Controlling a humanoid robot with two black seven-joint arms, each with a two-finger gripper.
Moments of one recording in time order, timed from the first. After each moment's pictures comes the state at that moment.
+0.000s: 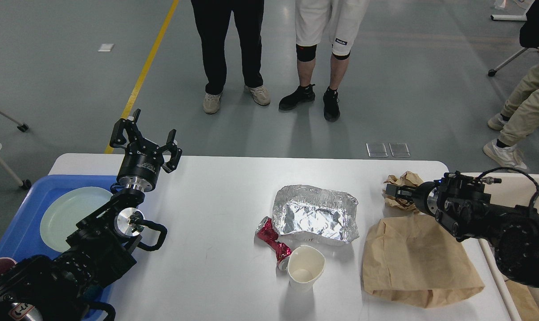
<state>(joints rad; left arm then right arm) -0.79 0.00 -0.78 -0.17 -0.04 -0.56 -0.57 0.98 -0.16 -1.15 0.28 -0.13 0.07 0.20</state>
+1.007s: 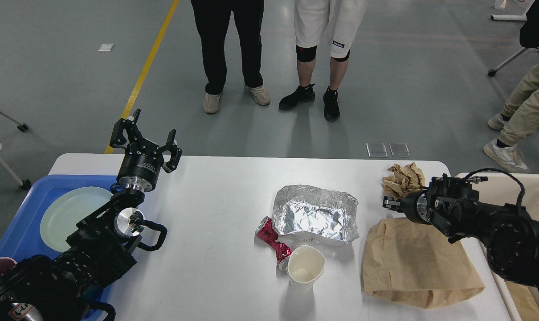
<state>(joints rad) -0.79 0.00 -0.78 -0.17 -0.04 -0.56 -0.57 0.99 -0.13 -1.15 0.29 -0.12 0.24 0.20</state>
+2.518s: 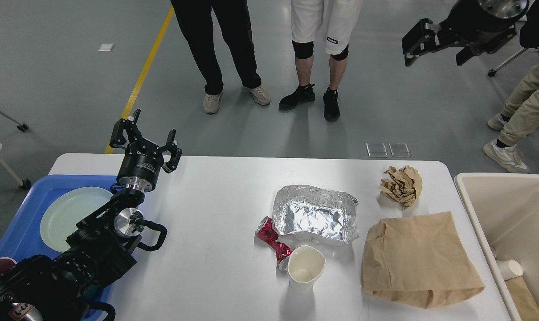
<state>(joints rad) -0.79 0.00 -0.78 -0.17 -0.04 -0.56 -0.57 2.11 -0.18 -1.35 0.64 -0.29 0.96 0.20</state>
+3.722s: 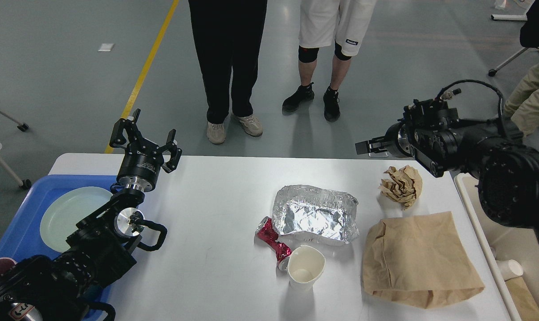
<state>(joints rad) -0.79 0.00 -0.78 -0.17 -0.04 -0.56 -0.57 1.35 -0.06 -1.32 0.40 -0.28 0.29 0.20</state>
